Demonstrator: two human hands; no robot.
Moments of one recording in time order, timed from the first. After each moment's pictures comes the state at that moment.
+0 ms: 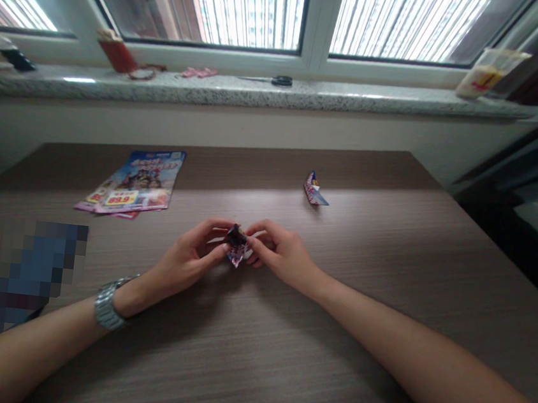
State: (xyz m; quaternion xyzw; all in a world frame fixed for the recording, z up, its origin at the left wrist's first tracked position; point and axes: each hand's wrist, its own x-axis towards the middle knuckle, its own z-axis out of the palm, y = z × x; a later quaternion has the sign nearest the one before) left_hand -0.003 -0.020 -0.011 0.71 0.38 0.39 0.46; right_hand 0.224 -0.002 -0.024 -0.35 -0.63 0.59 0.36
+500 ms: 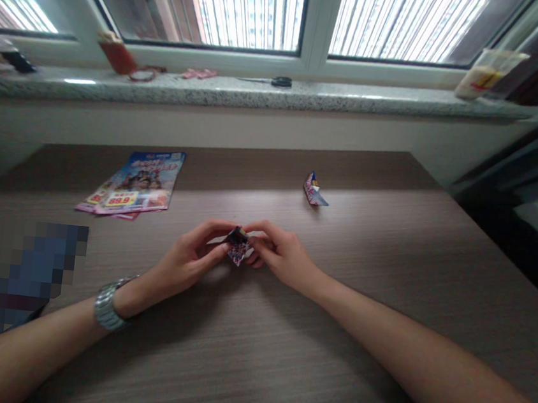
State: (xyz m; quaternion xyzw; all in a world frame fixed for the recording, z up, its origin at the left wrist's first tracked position) left_hand -0.005 -0.020 -0.011 0.72 0.36 0.39 0.44; right_hand 0.226 -0.002 -0.028 -0.33 -0.64 0.59 0.36
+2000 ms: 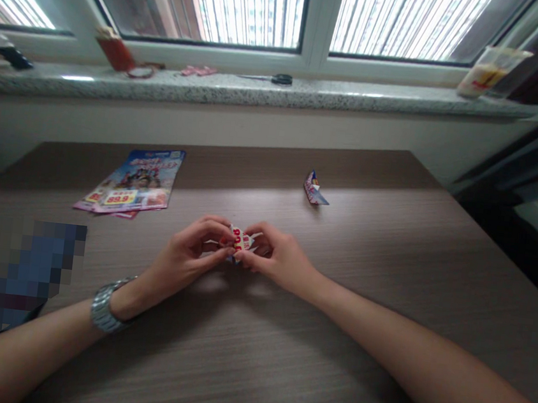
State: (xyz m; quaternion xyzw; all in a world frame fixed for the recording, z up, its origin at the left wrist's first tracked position) left_hand 0.000 -0.022 -0.002 0.70 0.37 0.42 0.44; right_hand 0.222 -0.008 -0.022 -0.37 -0.64 0.58 0.34
